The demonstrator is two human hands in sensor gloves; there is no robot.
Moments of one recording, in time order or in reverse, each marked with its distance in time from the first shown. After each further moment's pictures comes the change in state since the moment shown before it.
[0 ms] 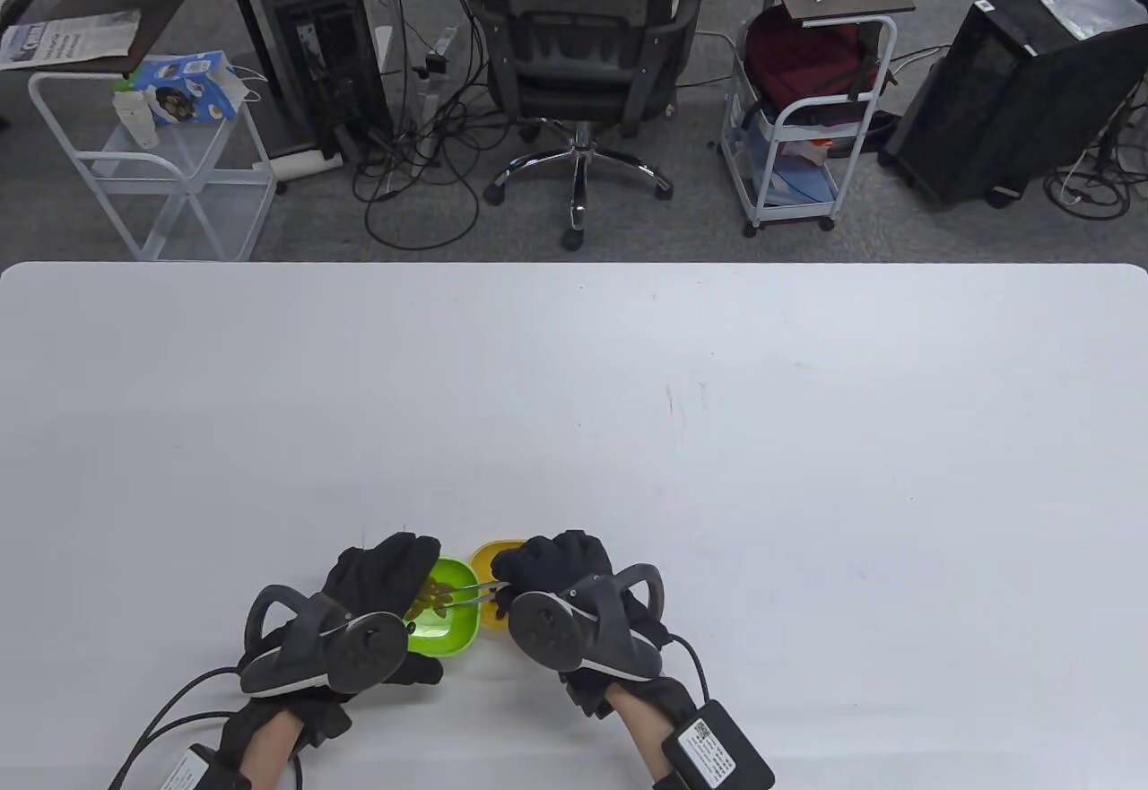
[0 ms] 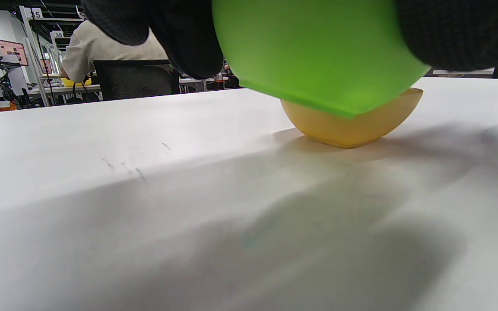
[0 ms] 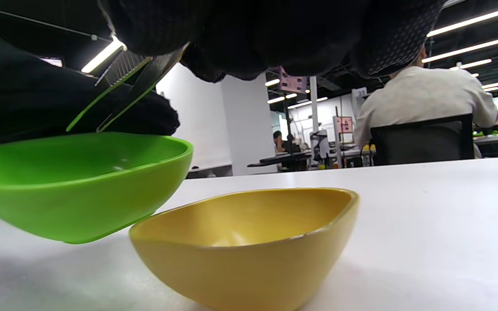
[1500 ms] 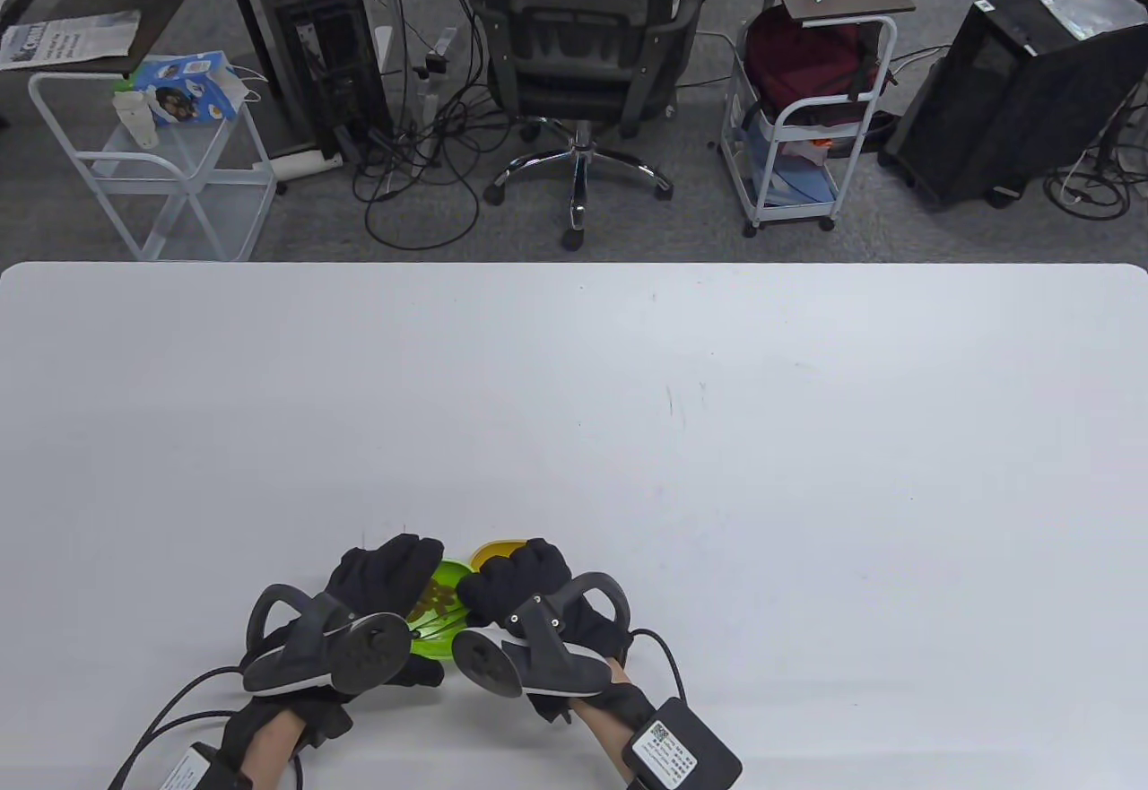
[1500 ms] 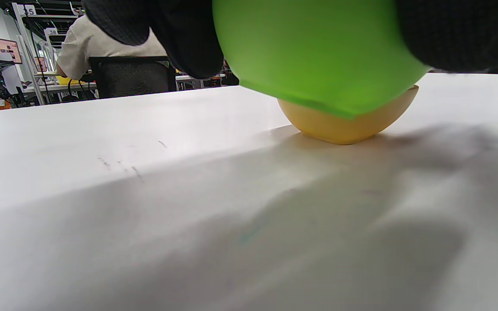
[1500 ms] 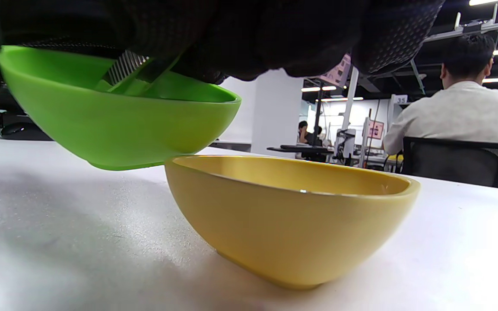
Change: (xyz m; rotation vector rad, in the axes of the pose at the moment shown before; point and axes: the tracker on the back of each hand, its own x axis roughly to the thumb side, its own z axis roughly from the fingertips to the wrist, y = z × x) left_hand 0.002 -0.002 -0.002 -0.013 -0.012 -0.007; right_hand 0.033 0.018 -0.006 0.067 -0.127 0.194
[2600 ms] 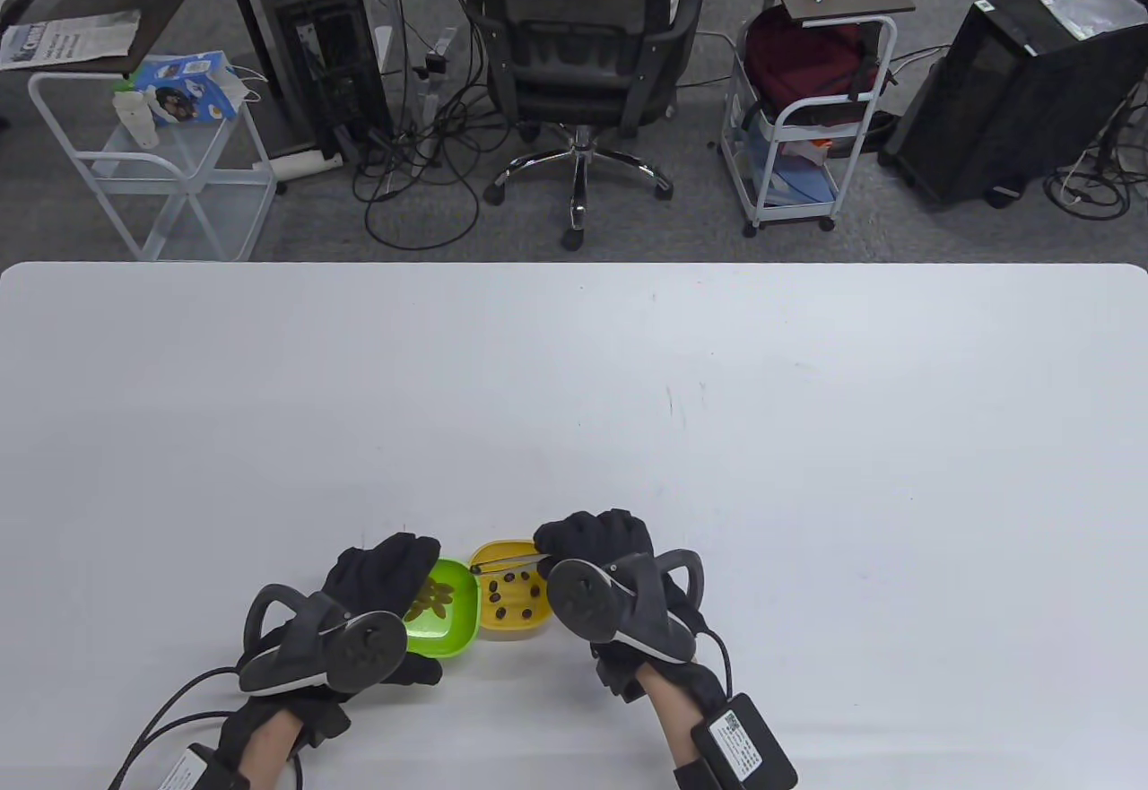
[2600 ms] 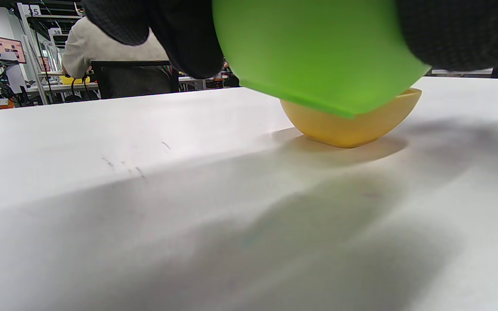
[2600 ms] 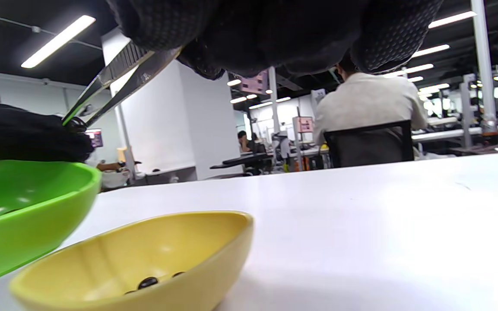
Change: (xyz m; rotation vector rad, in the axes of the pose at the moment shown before) left_hand -0.002 0.001 0.001 0.007 0.009 0.011; right_hand -0.080 -0.026 0.020 -0.048 0.296 -0.189
